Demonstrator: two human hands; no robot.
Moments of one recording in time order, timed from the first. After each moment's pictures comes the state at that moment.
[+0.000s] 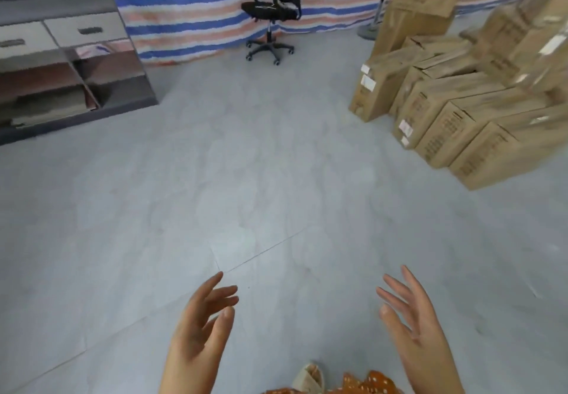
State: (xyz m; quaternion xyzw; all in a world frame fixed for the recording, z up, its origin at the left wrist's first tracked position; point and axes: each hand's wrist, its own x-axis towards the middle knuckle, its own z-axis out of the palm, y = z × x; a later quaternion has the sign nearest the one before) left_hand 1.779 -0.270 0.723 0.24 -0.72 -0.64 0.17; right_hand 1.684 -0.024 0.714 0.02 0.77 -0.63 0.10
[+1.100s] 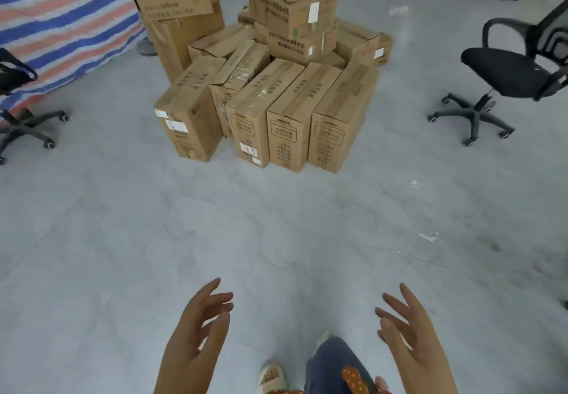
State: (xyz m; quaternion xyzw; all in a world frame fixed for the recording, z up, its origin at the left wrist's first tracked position) left_hand 1.163 -0.075 0.722 -0.02 -0.80 -0.60 -0.09; right_hand 1.267 0.164 0.701 0.37 0.70 -0.61 -0.11
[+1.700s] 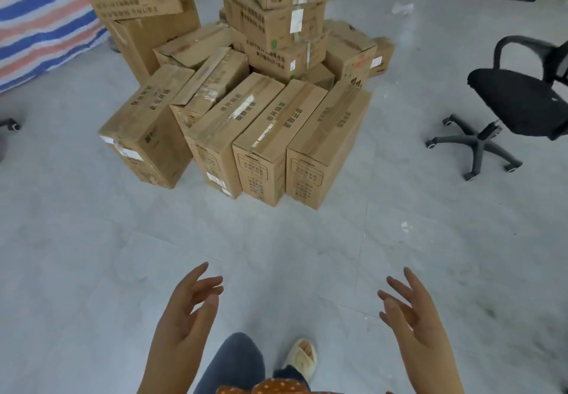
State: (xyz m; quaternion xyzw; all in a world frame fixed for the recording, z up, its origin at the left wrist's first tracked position) left_hand 0.905 0.180 0.727 0.02 -0.80 -0.60 -0.09; right_hand 1.012 0.439 0.699 0.36 0.71 -0.59 -0.12
